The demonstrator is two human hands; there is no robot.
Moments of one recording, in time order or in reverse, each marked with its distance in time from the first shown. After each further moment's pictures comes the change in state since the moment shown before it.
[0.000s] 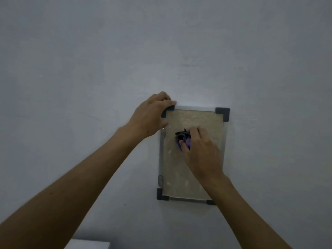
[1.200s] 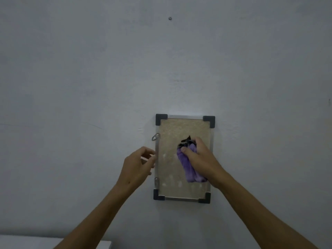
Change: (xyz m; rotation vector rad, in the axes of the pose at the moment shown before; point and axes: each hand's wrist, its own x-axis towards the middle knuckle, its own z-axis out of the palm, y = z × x) left_hand -0.119 0.045 0.030 -0.576 0.042 -0.581; right_hand -0.006 0.017 -0.052 0.695 -0.422 0.354
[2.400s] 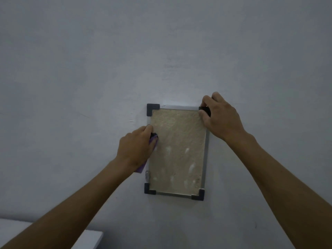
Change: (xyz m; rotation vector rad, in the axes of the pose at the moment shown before) left_hand 0.044 0.023 0.023 0.718 0.136 0.310; right_hand 0.082 -0.002 -0.088 -0.741 0.325 -0.513
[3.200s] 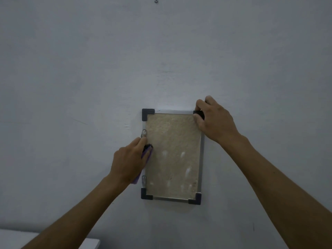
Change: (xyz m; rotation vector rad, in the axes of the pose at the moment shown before) left_hand -0.024 -0.007 0.013 -0.101 0.074 0.065; right_hand 0.000 -0.002 -0.004 -0.008 -0.025 -0.010
